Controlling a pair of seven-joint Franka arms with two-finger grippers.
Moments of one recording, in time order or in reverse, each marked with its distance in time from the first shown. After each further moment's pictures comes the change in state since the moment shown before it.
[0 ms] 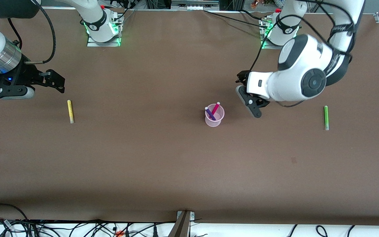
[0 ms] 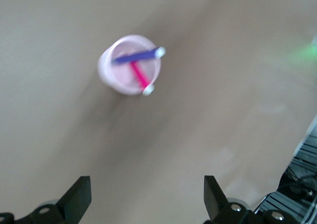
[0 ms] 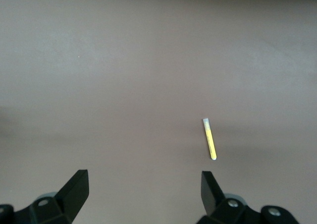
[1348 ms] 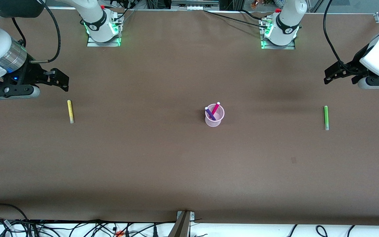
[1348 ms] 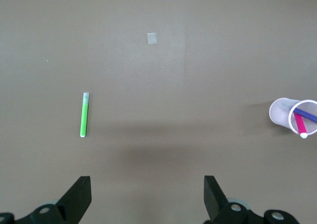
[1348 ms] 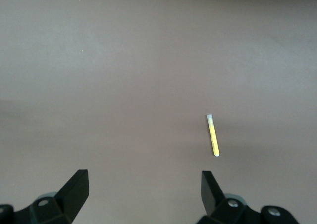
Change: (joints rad) left arm 0.183 -0.334 0.180 -0.092 0.250 0.001 -0.450; right arm 0.009 0.001 0.013 0.000 0.001 -0.023 0.006
